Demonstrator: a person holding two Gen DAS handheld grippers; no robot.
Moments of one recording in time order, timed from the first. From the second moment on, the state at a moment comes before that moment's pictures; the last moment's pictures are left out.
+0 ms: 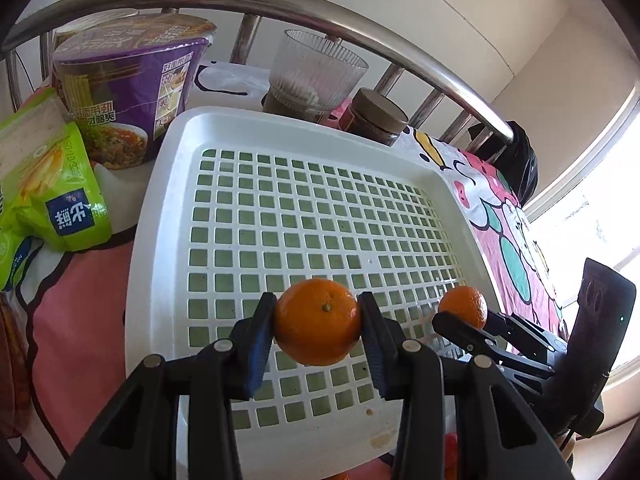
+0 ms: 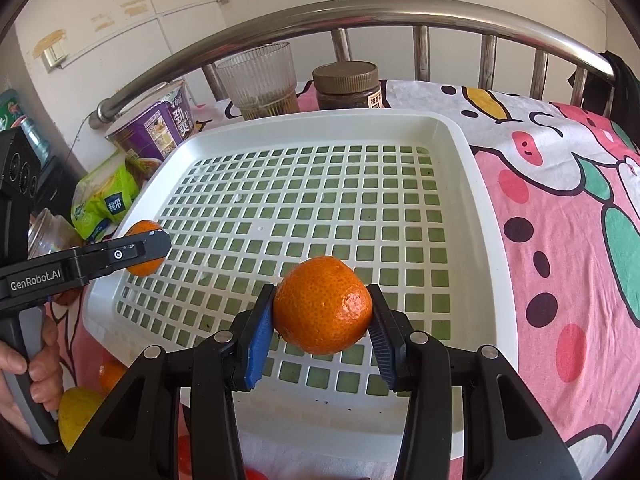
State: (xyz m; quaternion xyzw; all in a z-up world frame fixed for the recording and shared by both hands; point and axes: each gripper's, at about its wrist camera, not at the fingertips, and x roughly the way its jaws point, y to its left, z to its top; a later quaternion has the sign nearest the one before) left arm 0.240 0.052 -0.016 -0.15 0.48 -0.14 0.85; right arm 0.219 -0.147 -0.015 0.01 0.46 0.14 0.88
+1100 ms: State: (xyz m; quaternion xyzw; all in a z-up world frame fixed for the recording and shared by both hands) left arm 0.122 0.034 0.143 -0.11 0.22 -0.12 0.96; right arm 0.104 -0.193 0.155 0.02 0.21 0.14 0.97
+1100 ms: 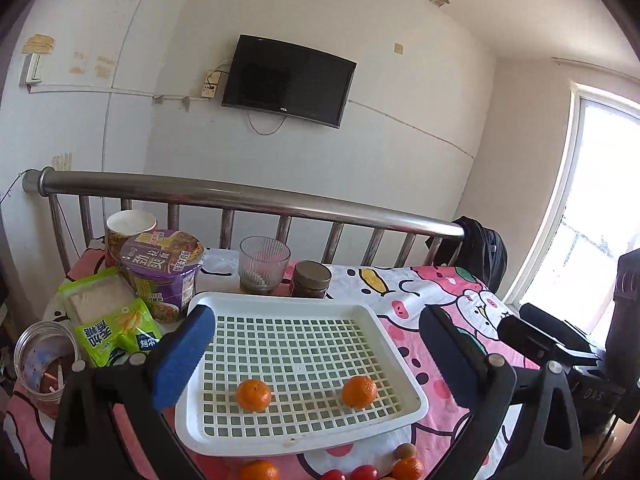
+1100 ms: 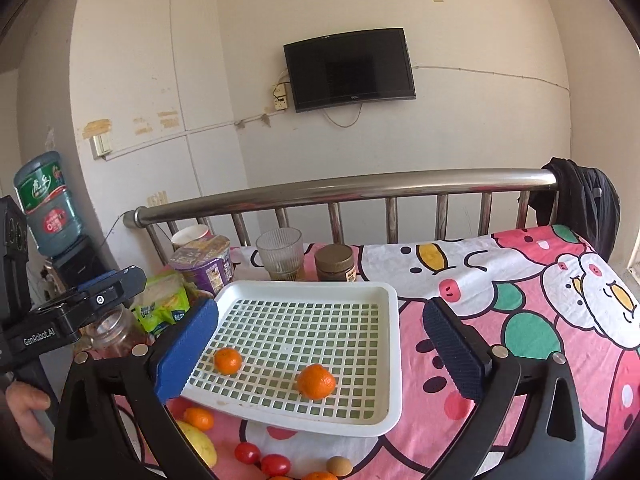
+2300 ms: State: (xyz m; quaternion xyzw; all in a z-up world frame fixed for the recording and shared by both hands) left arm 0.051 0.022 0.017 -0.01 0.34 -0.10 0.94; right arm 0.049 -0.206 0.040 0.02 0.30 0.16 0.94
